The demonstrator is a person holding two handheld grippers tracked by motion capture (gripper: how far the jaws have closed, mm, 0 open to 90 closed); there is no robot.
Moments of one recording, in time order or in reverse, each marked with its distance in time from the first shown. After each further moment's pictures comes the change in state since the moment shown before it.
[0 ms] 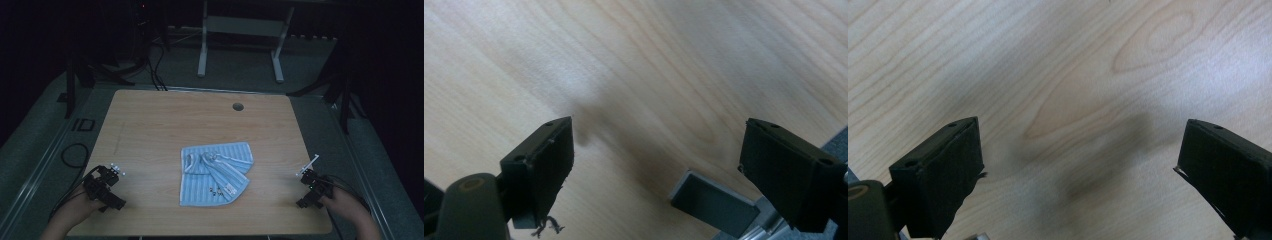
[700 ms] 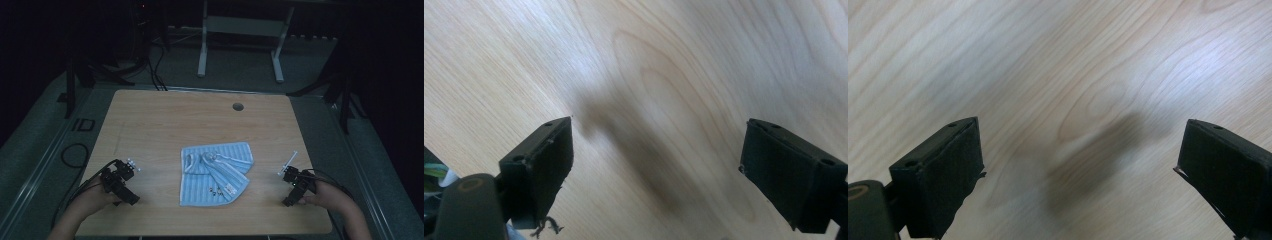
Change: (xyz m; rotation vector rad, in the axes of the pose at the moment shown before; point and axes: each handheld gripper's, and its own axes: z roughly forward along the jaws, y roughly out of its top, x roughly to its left) left arm -0.020 0.041 0.001 -0.018 -0.064 0.113; right arm 0.029 0.045 0.001 0.040 0.046 -0.163
